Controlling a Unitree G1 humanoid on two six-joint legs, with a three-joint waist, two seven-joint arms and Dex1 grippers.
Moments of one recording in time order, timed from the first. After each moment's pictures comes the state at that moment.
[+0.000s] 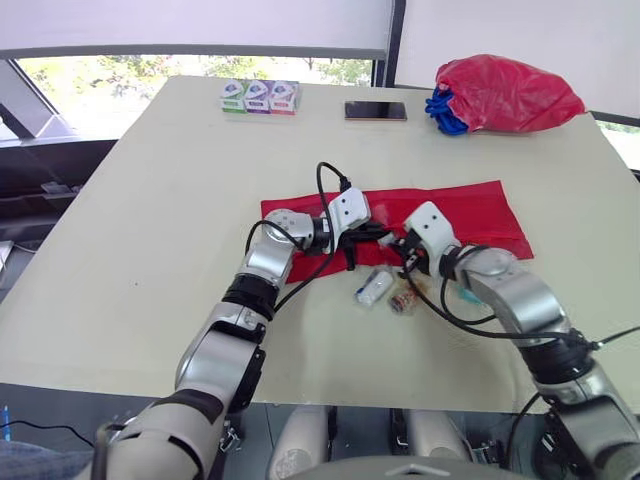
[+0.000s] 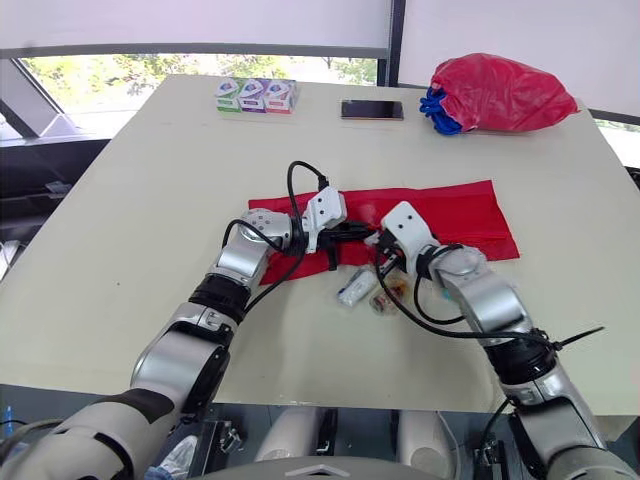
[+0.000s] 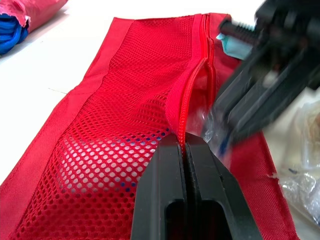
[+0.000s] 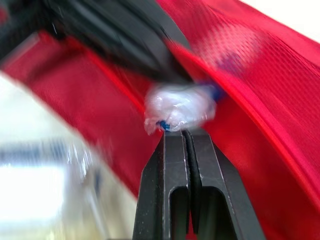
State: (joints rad) left arm -0.81 0.25 -0.20 0.65 -0.01 -0.07 -1.09; right arm -0.51 -0.38 0.32 -0.14 0.18 0.74 0.49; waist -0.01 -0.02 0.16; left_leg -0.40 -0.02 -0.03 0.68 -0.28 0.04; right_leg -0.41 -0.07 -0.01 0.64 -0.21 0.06
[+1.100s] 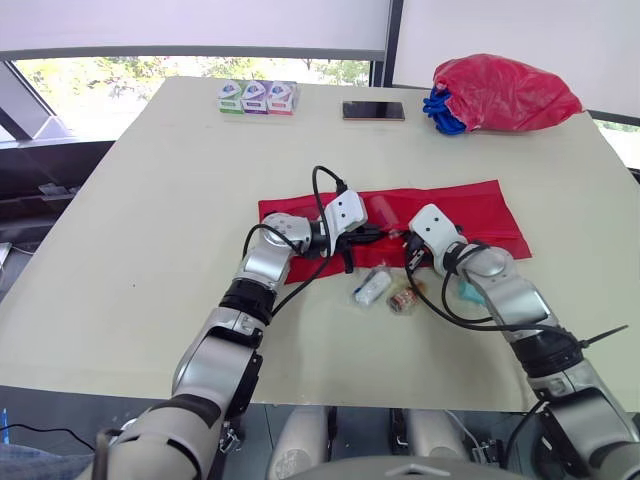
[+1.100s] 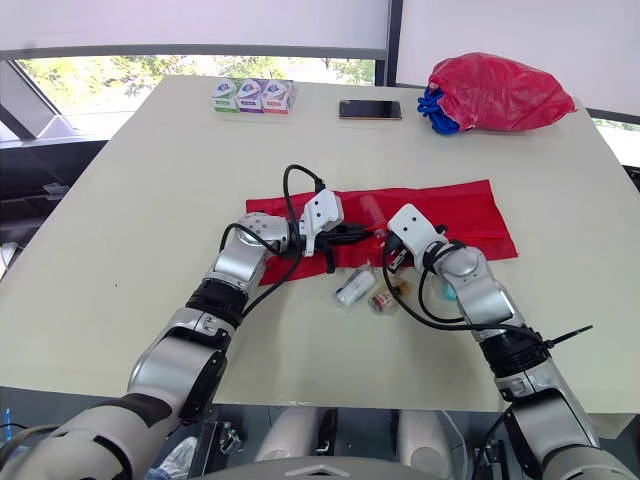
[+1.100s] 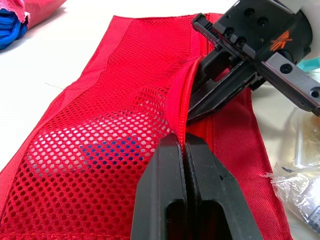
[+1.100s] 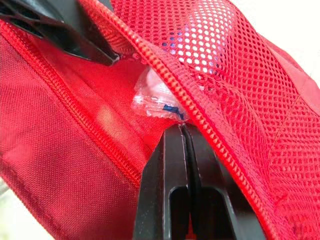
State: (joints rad) left arm -0.79 0.27 -0.20 0.64 -0.02 -0.06 -1.07; right arm -0.49 -0.37 0.29 0.05 -0.04 0.46 0.49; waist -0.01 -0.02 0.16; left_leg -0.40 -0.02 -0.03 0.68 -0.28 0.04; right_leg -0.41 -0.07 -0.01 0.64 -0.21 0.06
